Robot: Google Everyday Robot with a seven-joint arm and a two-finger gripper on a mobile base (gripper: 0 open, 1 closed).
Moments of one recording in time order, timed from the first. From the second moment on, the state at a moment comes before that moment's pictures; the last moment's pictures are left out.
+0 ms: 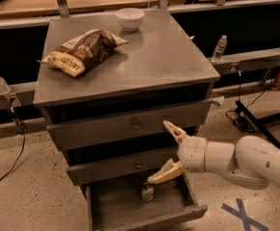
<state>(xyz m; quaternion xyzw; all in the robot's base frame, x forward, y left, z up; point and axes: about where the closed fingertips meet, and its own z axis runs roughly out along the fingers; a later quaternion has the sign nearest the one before) 0.492 -0.063 0.703 -0.52 0.63 0.26 0.52</state>
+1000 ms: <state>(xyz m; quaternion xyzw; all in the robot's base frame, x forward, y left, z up) 0.495 -0.043 0.584 -0.51 0.62 0.29 0.52</state>
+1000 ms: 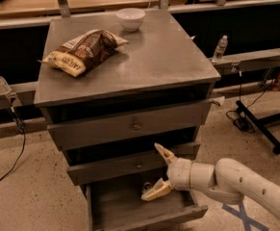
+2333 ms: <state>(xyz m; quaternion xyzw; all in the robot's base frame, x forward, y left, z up) 0.464 -0.051 0.322 -0.42 0.70 0.33 0.48</state>
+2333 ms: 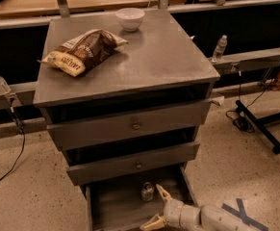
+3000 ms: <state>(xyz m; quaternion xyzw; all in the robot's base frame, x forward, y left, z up) 0.490 -0.071 0.309 -0.42 0.71 0.29 0.49</state>
